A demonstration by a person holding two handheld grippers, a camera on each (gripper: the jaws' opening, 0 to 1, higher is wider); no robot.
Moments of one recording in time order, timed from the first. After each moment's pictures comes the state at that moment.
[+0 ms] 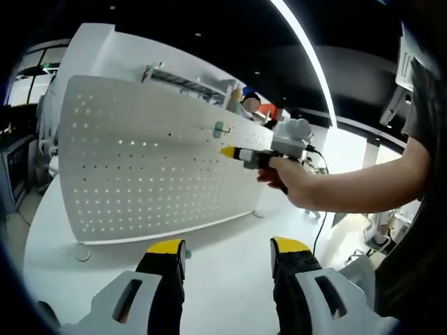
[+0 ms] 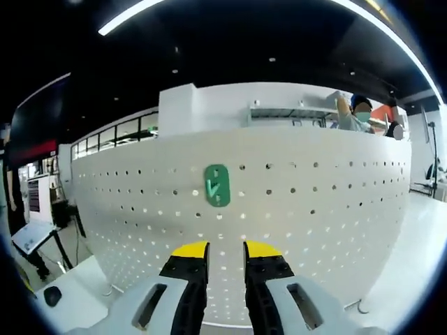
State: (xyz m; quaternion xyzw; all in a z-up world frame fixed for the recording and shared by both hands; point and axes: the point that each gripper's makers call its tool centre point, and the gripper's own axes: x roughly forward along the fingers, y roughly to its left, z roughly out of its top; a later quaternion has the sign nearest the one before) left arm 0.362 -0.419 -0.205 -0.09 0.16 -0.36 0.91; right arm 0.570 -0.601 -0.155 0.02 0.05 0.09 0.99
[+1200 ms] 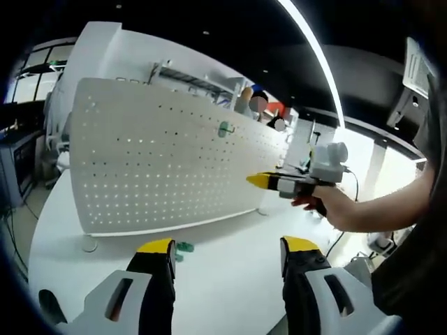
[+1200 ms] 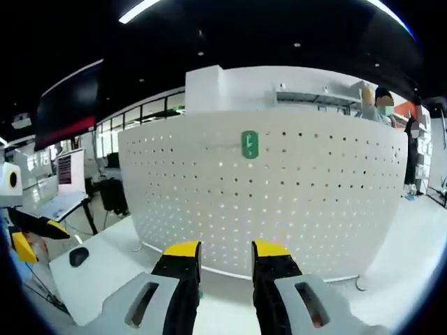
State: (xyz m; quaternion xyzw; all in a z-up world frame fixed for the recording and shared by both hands) left arm 0.344 -0.412 -0.199 -0.09 0.18 -0.34 0.92; right arm 0.461 -0.582 -0.194 -0.02 0.11 0.19 0.98
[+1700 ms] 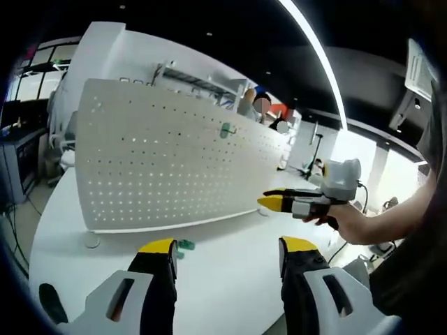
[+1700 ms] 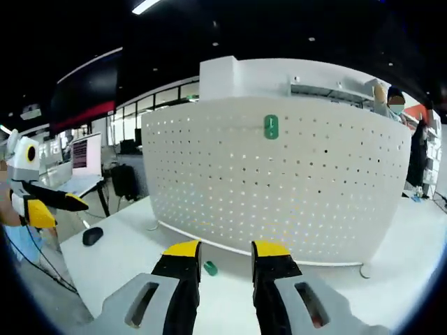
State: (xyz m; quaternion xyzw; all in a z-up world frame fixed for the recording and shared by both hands) left arm 0.336 -0.407 -0.197 -0.10 0.17 -0.33 0.92; right arm 0.422 -0.572 -0.217 -0.04 0.13 0.22 0.96
